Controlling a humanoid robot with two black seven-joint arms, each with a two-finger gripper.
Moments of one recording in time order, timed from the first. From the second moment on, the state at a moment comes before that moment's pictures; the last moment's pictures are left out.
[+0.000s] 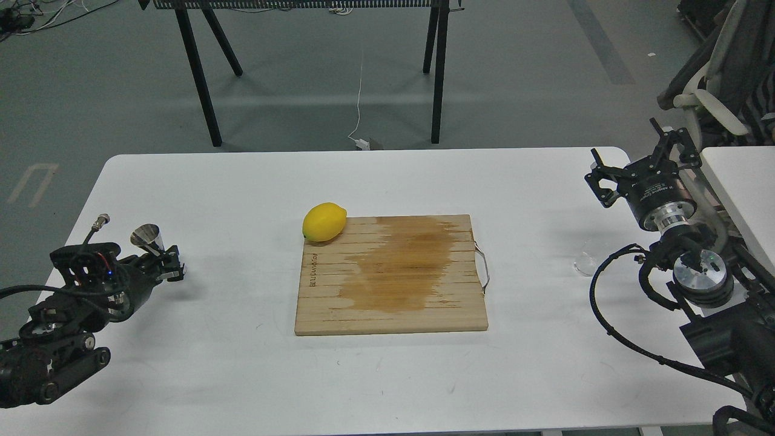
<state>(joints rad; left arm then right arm) -0.52 0.58 -0.30 -0.78 1.58 0.27 -0.07 0.49 -0.28 1.21 0.74 -0.01 0.35 0.12</state>
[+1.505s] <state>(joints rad) -0.82 0.12 -0.27 -1.07 2.18 0.07 0.04 0.55 -0.32 1.20 0.69 -0.01 0.31 0.12</state>
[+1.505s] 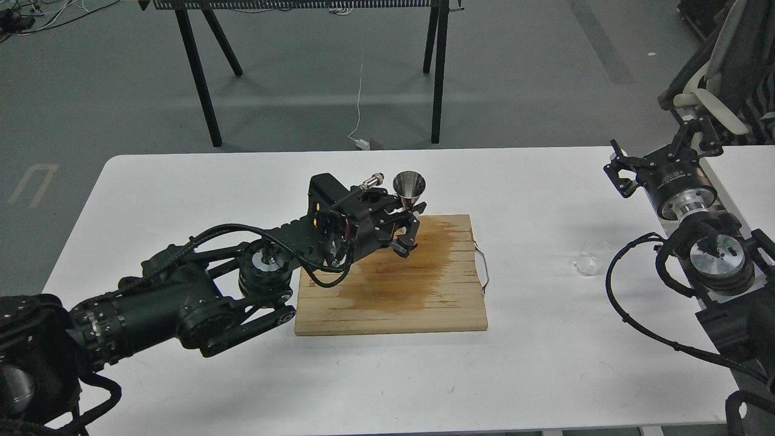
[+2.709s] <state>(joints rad) -0.73 -0.04 -0.21 -0.81 2.18 0.12 0.02 0.55 -0.32 1.19 0.70 -0.01 0.30 0.12</state>
